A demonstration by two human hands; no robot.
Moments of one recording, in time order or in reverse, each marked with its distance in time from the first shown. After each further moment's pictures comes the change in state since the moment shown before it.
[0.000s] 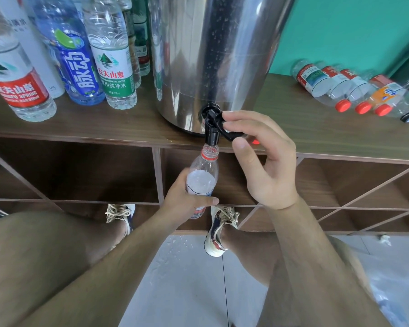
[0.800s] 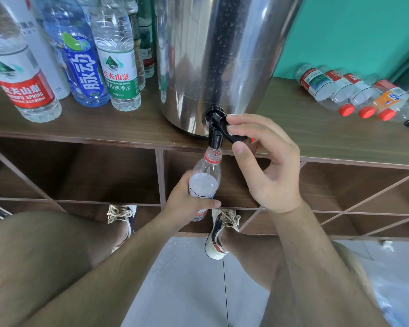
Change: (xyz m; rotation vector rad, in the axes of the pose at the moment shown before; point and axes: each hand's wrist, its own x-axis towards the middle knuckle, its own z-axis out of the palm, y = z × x) left_hand -0.004 0.006 -0.002 -0.008 -0.024 0.005; right_hand 0.003 -0.009 0.000 0.011 -0.013 0.021
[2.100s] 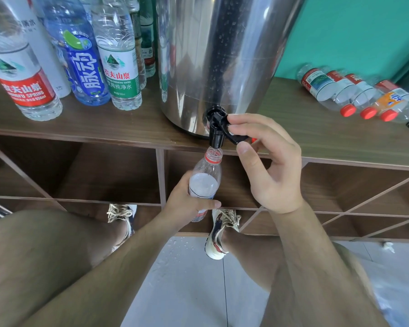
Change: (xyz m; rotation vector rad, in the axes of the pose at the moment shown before) left_hand -0.001 -0.001 0.001 0.017 0.002 0.018; right_hand 0.001 0.001 -0.001 0.002 -0.015 -0.014
